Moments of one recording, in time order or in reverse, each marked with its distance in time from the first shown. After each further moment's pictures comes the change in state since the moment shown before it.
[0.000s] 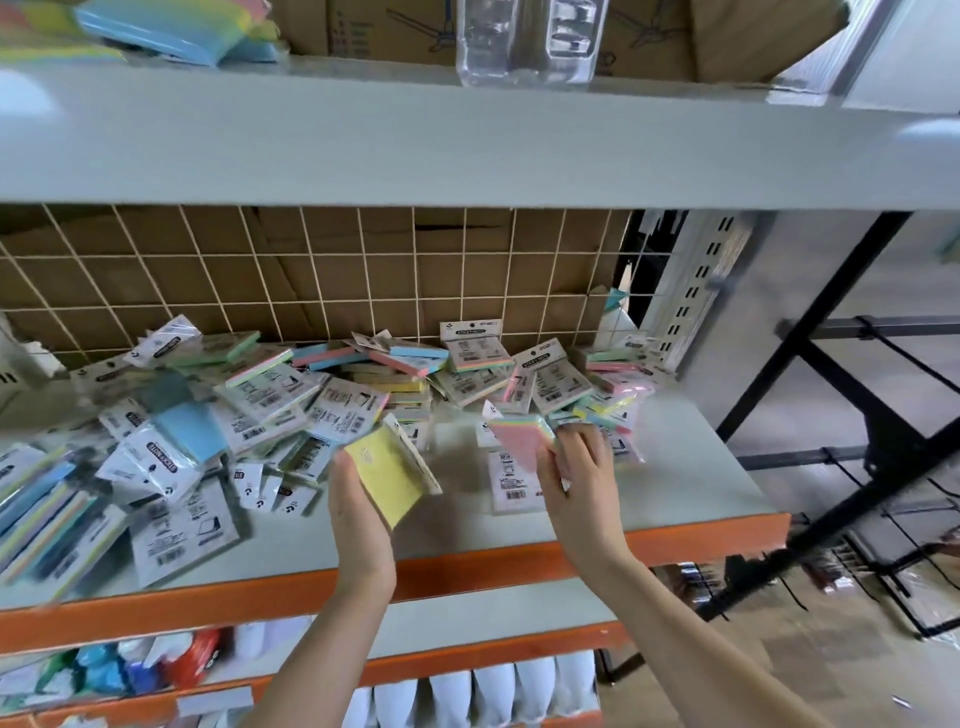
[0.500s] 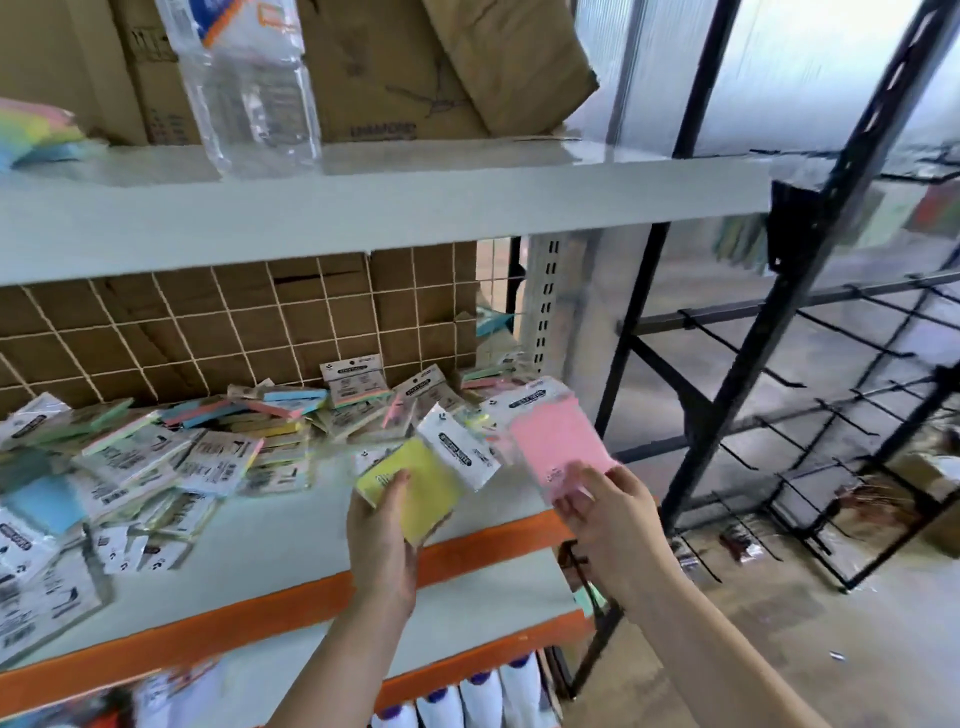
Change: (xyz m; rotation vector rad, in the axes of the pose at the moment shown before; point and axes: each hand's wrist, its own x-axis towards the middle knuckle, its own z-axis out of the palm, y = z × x) left_hand -0.090 -0.022 0.115 -0.060 -0.074 -0.236; right_hand -0.031 0.053 -0.150 1.198 0.172 0.765
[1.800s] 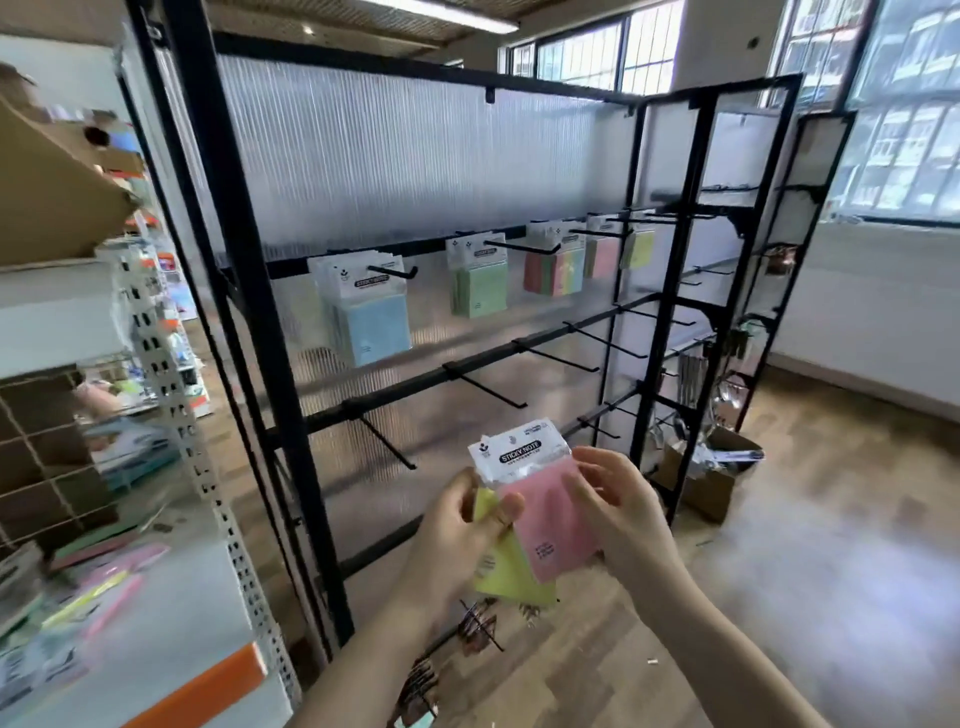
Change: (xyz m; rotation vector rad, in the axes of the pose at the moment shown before) left_hand -0.194 -0.167 0.340 0.670 -1.065 0.275; right_hand -0.017 -0.265 -0.285 -0.543 0.295 -0.473
